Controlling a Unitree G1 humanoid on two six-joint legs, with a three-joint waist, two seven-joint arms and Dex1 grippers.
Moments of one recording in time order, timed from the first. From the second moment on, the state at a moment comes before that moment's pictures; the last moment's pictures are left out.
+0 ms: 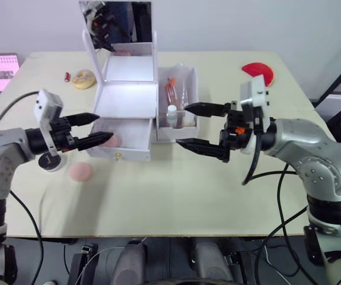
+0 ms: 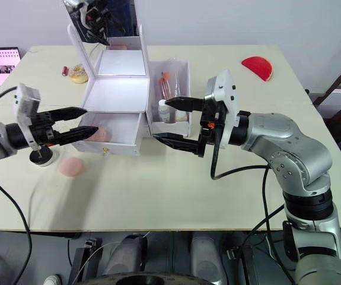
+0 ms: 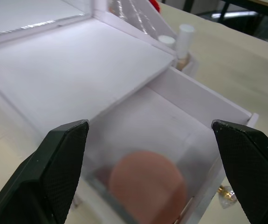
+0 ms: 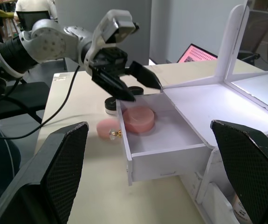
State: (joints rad) left arm -0.38 0.89 0.30 -0.06 -0.67 0.67 -1.02; right arm -0.59 -0.65 -0.02 -0.46 0.80 0.75 0.82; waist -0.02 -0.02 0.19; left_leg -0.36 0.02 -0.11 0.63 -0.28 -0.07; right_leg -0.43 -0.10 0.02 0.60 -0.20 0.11
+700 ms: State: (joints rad) left arm 0.05 1.14 0.80 0.60 -0.47 0.31 -1.16; right arm -0.06 -0.92 -0.40 -0.21 0.62 0.51 1.04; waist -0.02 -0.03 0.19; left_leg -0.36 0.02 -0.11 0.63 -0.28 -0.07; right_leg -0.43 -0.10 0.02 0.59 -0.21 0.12
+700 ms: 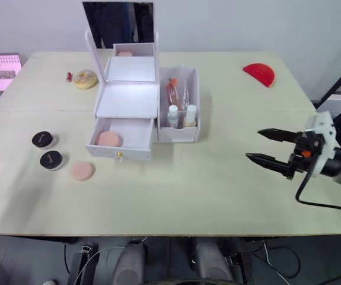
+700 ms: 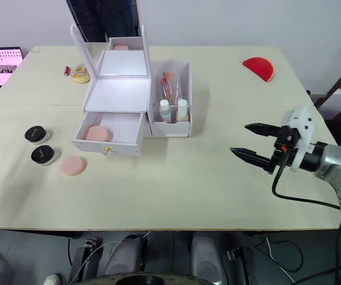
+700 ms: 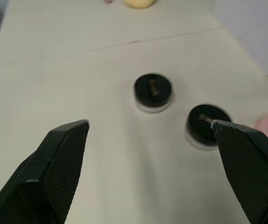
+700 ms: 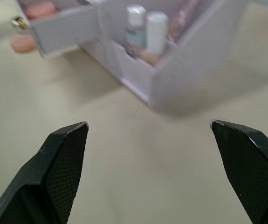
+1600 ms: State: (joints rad) left arm 0.27 0.87 0.79 0.01 -0.54 0.40 -1.07; right arm -0.29 -0.81 -0.21 -0.28 0.62 0.54 0.98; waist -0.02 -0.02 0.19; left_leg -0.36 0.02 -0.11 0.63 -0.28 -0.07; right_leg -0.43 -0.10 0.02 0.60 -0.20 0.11
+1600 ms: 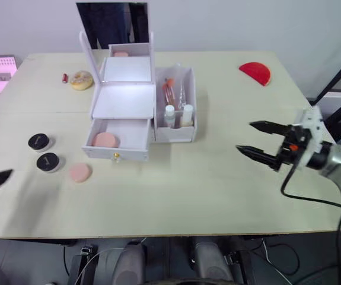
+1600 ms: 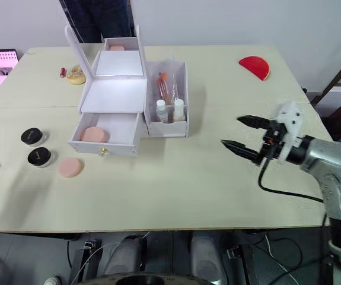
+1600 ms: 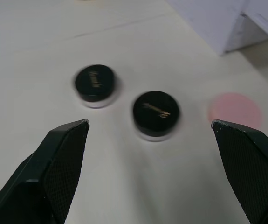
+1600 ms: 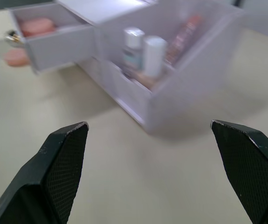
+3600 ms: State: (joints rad) left arm 0.05 0.74 0.57 -0.28 -0.63 0.49 -0.69; right arm -0.66 -0.65 0.11 -0.37 0.64 0.71 0.95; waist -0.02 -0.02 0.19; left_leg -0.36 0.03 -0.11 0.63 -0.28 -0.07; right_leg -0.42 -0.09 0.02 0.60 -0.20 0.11
